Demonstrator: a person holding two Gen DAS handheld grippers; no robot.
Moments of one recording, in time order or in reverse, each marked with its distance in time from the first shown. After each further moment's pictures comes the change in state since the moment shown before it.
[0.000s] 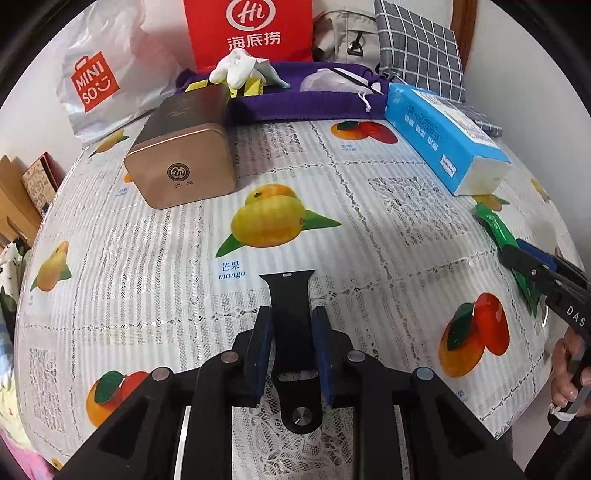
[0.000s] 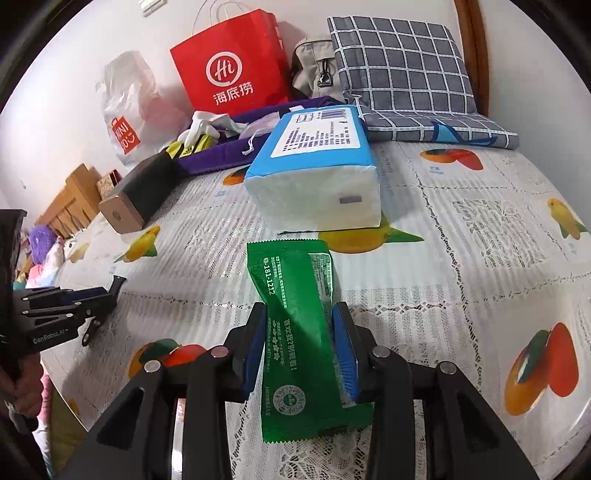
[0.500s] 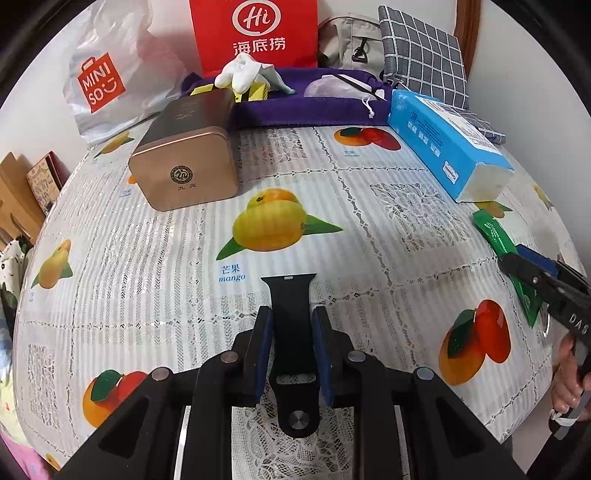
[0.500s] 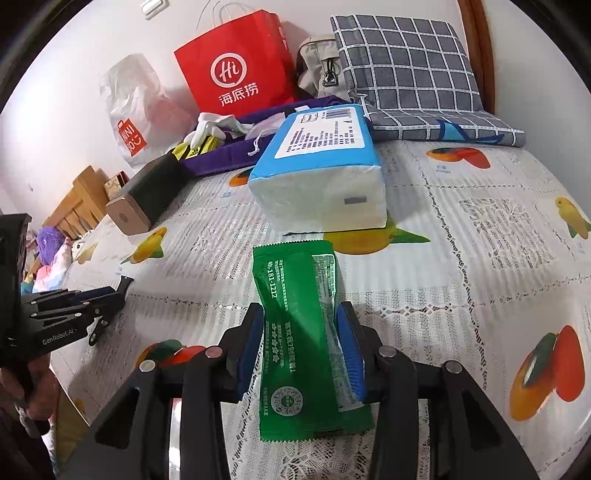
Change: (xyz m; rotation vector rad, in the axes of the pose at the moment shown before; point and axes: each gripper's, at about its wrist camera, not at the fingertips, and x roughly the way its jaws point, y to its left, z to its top) left arm 0.000 -0.001 0.001 -0.020 -0.017 0.007; right arm 0.002 -0.001 0.001 -0.006 0.001 0.031
